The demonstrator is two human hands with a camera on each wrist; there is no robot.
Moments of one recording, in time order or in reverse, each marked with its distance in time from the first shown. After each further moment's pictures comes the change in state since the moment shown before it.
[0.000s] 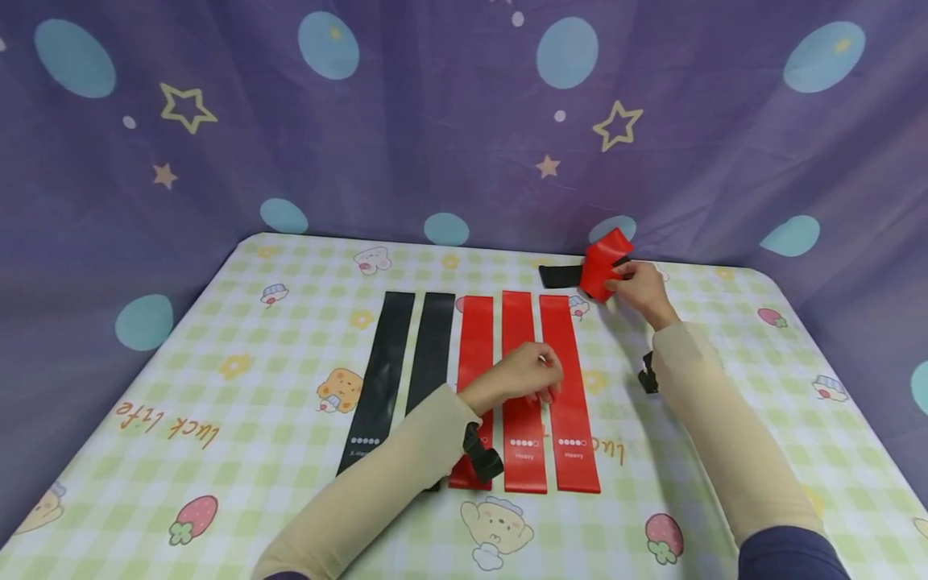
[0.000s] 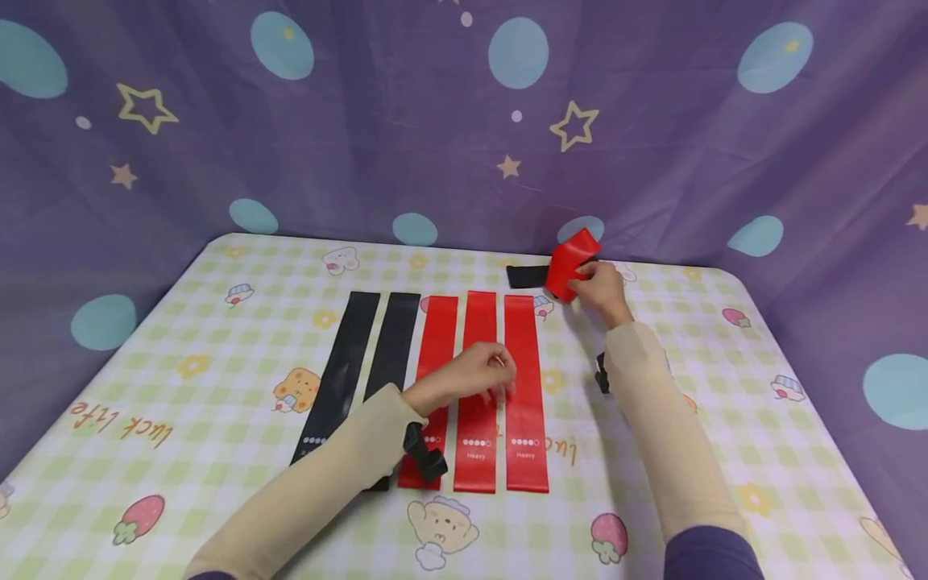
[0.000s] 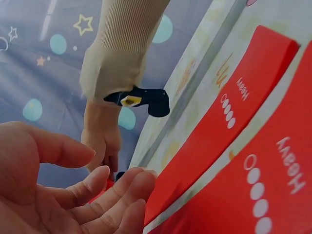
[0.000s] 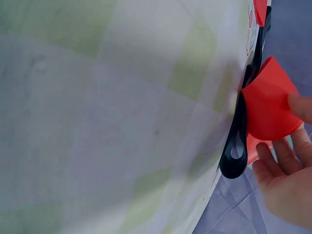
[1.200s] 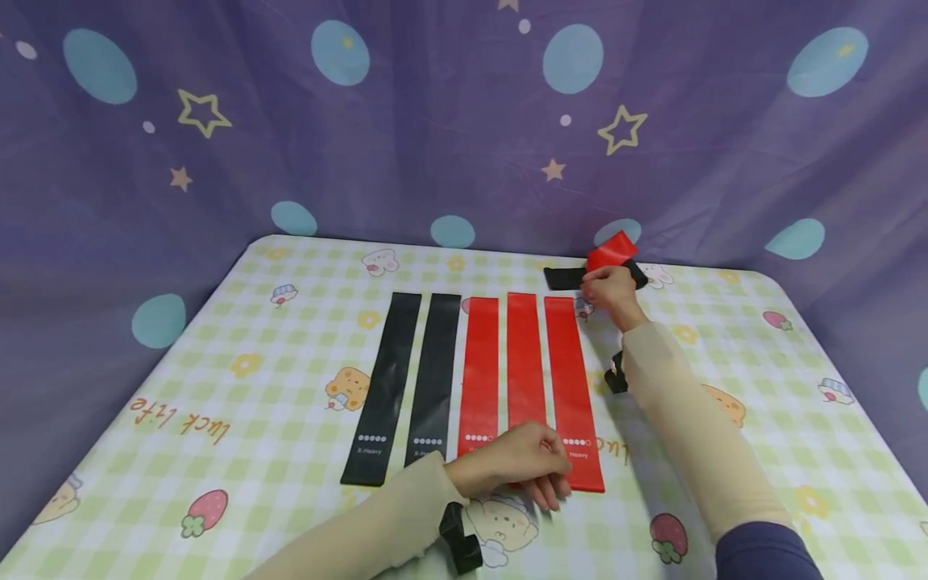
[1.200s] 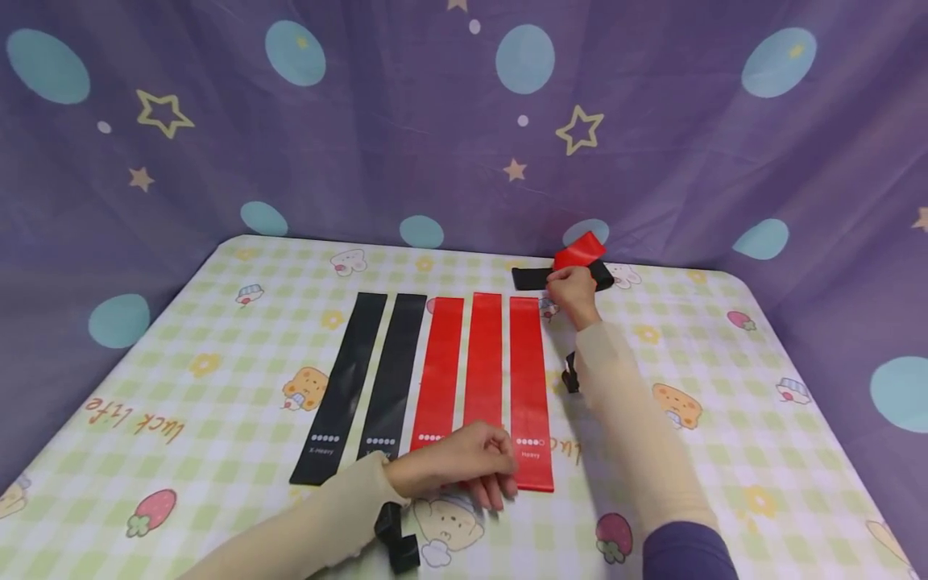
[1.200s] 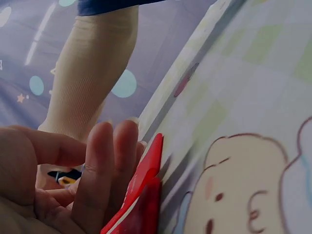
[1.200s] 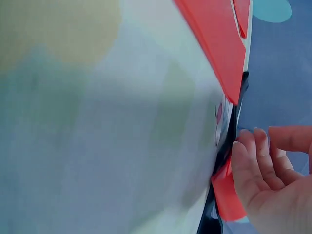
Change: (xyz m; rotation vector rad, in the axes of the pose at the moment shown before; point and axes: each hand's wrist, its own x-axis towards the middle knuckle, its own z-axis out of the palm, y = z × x) left_hand -0.072 -0.032 0.043 -0.322 -0.248 -0.103; right_hand -0.006 -0.038 0.033 0.283 -0.005 0.179
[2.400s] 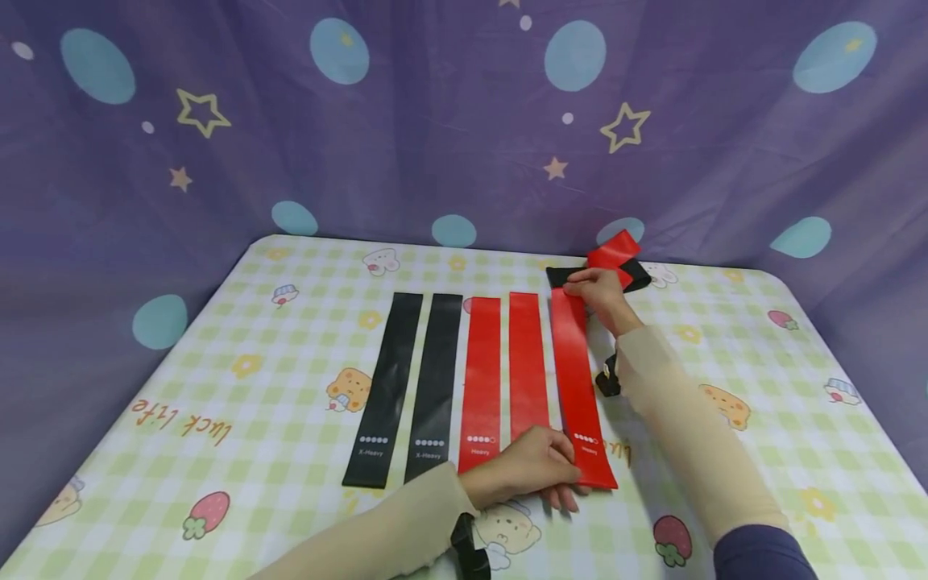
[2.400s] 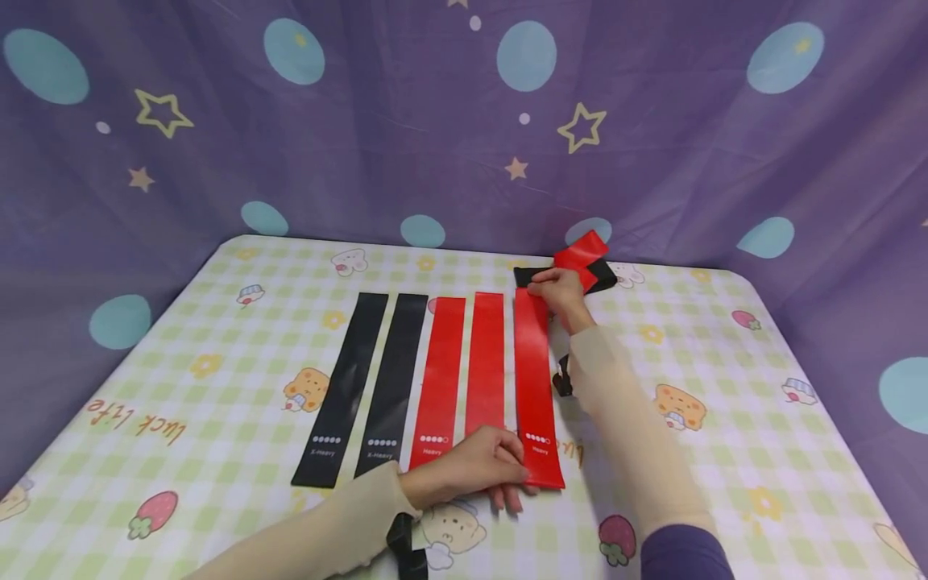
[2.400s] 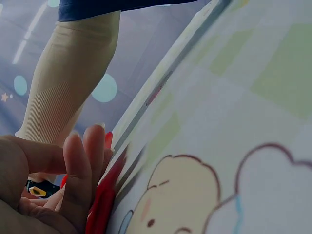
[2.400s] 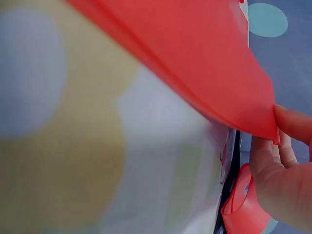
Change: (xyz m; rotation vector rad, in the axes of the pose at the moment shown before) left_hand 0.011 -0.008 0.012 0.021 0.055 0.021; right_hand 0.003 0.001 0.017 0.129 -0.151 0.034
